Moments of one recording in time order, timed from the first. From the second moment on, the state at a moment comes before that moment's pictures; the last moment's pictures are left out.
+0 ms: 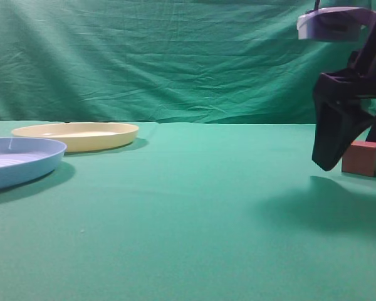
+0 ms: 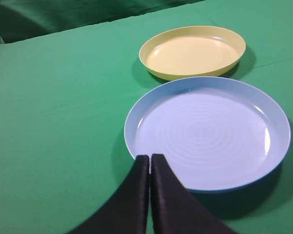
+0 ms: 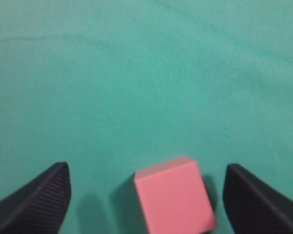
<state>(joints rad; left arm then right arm) -0.19 -0.01 0.02 0.18 0.36 -0.07 0.35 1.67 -0.79 0.25 0.33 -0.37</state>
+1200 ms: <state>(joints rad) -0.19 -0.01 0.02 0.18 0.36 -0.07 0.71 2.34 -2.05 0.29 0.55 -0.38</state>
